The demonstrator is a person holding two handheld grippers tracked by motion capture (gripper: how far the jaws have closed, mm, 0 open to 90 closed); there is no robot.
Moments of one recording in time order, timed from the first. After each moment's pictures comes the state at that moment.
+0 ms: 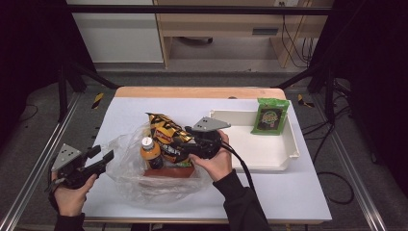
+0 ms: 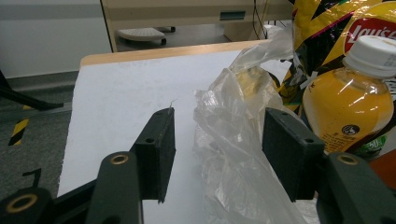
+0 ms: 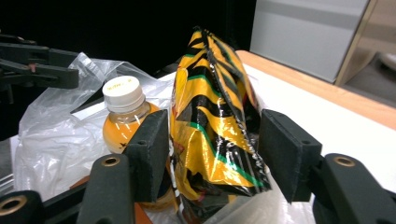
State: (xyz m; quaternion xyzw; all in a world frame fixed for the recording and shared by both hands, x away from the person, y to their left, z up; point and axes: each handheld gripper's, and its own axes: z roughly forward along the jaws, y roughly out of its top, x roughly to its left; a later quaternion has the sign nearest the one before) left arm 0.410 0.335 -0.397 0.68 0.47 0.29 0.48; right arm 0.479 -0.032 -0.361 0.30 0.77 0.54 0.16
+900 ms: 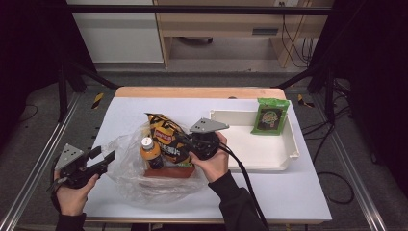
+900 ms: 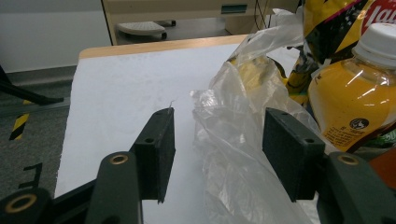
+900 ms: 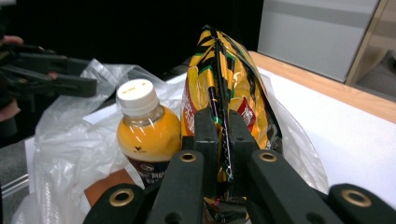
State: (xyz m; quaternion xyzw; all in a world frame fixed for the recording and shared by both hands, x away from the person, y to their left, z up) left arm 0.413 0.334 -0.401 0.68 0.48 0.29 0.47; right arm 0.475 -0.027 -0.359 0.29 0.77 0.55 0.15
